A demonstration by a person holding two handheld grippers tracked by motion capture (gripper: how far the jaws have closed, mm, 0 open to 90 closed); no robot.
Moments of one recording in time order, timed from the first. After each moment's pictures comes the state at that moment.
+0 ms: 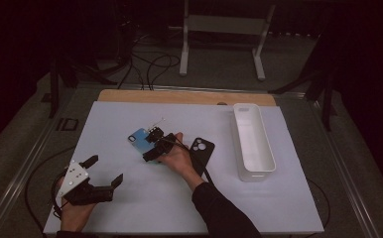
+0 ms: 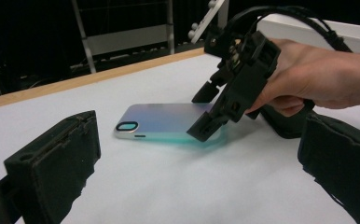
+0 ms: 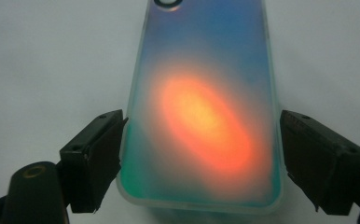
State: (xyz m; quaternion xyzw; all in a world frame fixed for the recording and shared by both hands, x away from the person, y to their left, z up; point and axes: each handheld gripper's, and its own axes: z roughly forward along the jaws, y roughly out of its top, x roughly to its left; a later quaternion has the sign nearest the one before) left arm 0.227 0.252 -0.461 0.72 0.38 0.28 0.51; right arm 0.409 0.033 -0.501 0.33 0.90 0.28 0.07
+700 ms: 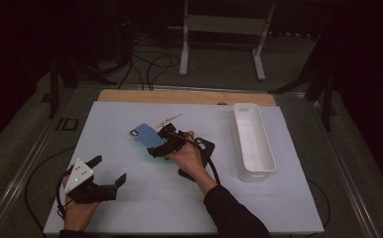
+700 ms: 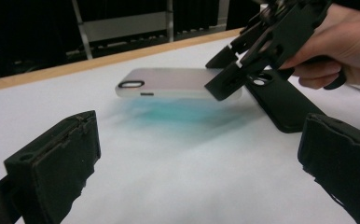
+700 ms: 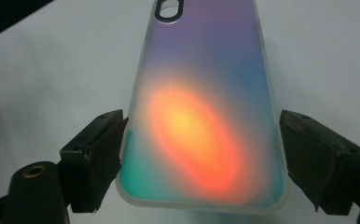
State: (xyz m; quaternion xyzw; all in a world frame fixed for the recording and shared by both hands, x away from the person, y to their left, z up) left arm 0.236 0.242 -0.466 0.73 0.40 0.26 0.50; right arm 0.400 -0.007 -0.472 0.34 0.86 0.37 0.05
